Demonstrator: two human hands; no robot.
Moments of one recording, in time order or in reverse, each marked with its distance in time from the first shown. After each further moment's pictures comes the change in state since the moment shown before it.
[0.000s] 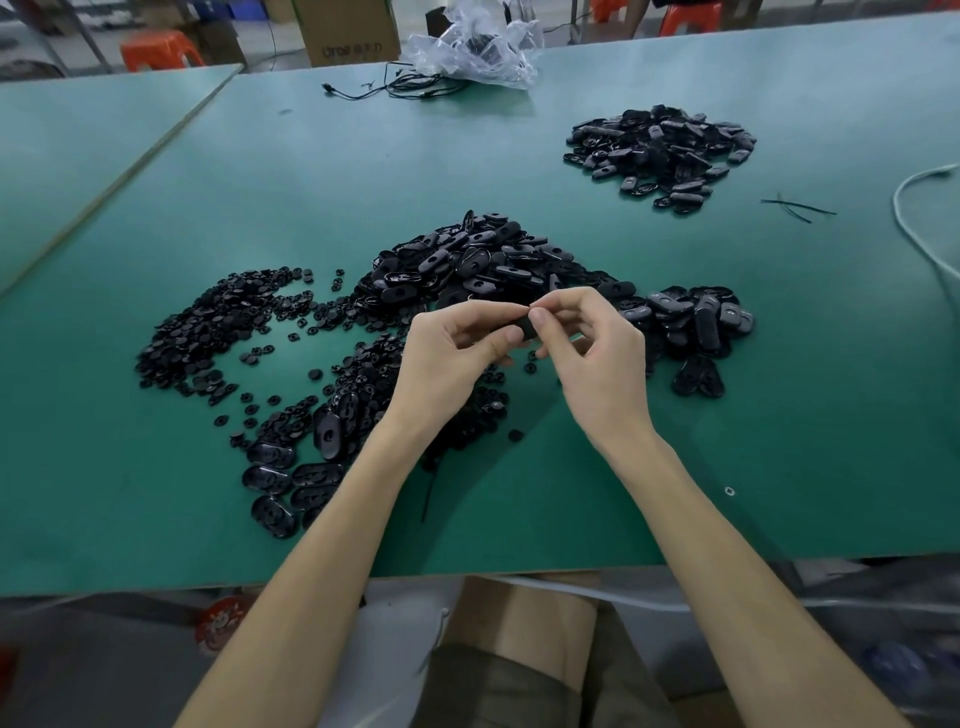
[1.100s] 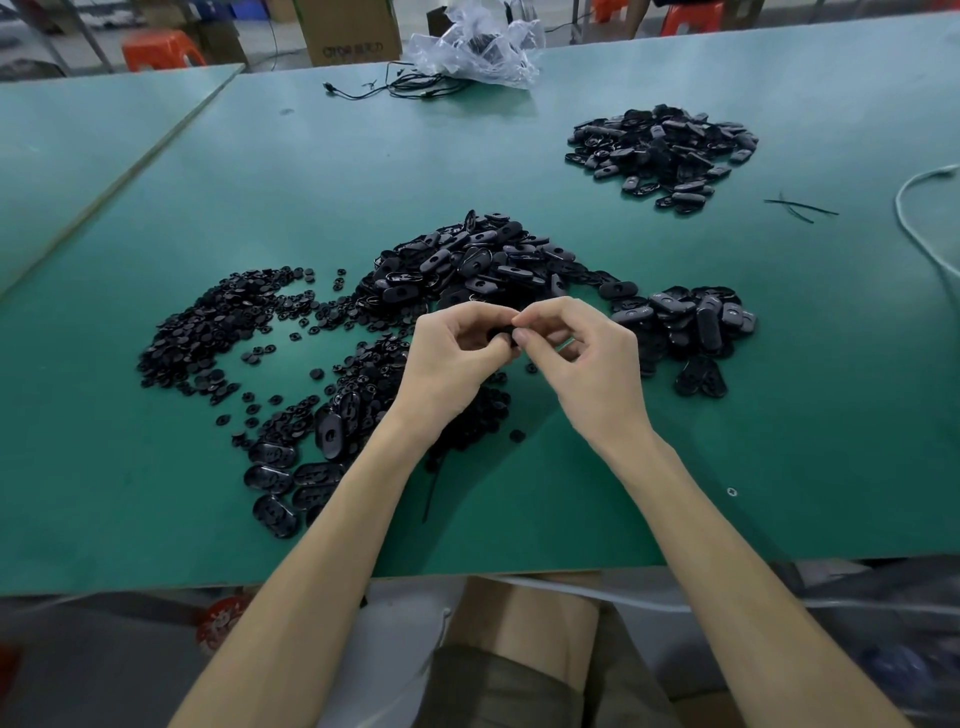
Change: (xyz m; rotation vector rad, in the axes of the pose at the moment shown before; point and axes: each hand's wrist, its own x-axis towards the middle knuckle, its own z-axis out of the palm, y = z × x) left_hand 0.001 0.000 0.004 0.020 0.041 -0.085; right_hand 0.000 0.008 0.003 -0.049 -0.083 -0.039
